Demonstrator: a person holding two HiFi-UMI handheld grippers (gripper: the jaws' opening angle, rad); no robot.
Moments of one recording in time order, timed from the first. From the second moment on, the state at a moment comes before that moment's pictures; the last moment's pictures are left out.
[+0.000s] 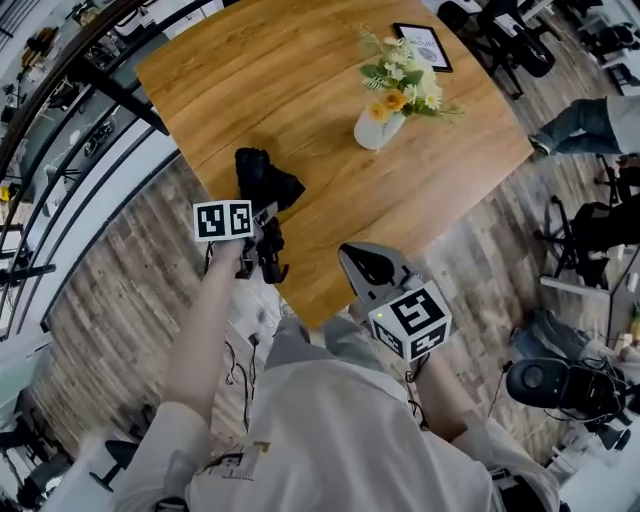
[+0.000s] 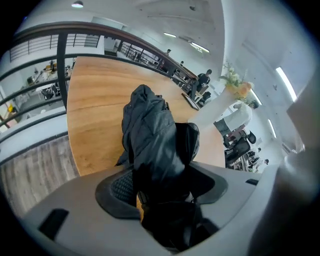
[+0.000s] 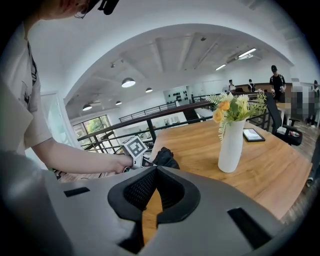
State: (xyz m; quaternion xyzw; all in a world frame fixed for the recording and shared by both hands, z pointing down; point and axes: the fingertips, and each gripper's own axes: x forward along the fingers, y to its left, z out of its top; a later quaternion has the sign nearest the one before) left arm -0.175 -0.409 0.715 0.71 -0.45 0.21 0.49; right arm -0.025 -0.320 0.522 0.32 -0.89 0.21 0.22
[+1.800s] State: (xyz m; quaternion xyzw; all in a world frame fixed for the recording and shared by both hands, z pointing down) left arm -0.125 -0.327 0.265 0.90 -0.44 0.01 0.04; right arm 0.033 -0.274 0.257 0.36 -0.93 0.00 0.03
